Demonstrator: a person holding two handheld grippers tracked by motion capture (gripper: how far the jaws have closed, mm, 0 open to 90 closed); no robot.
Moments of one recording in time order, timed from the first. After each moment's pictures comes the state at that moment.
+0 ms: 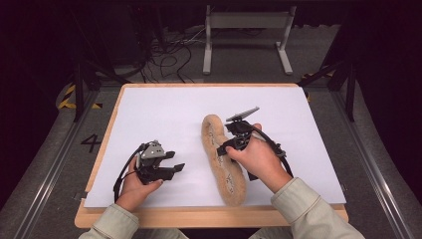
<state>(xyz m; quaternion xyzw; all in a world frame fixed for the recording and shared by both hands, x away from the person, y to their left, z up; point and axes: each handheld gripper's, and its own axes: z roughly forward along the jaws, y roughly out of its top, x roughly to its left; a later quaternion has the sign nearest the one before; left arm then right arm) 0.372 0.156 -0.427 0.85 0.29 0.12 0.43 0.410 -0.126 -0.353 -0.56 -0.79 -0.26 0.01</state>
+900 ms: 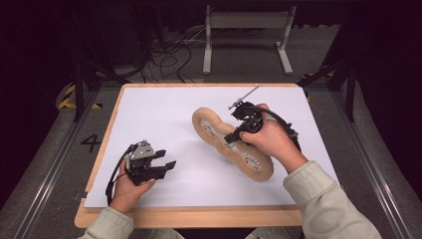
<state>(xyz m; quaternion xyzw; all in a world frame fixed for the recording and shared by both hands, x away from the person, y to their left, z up) 0.366 0.180 -0.426 0.83 0.33 0.14 0.43 0.443 -0.149 -0.314 -0.35 -0.90 -0.26 -0.02</state>
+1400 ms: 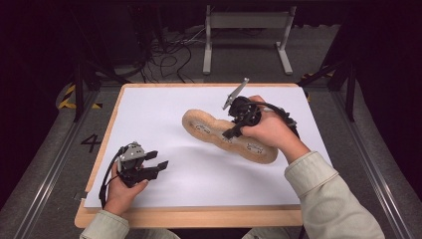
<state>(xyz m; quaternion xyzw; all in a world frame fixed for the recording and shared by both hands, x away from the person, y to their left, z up) 0.362 0.199 -0.428 0.82 0.35 0.15 0.43 0.456 -0.140 -0.298 -0.19 -0.95 -0.23 -0.05</state>
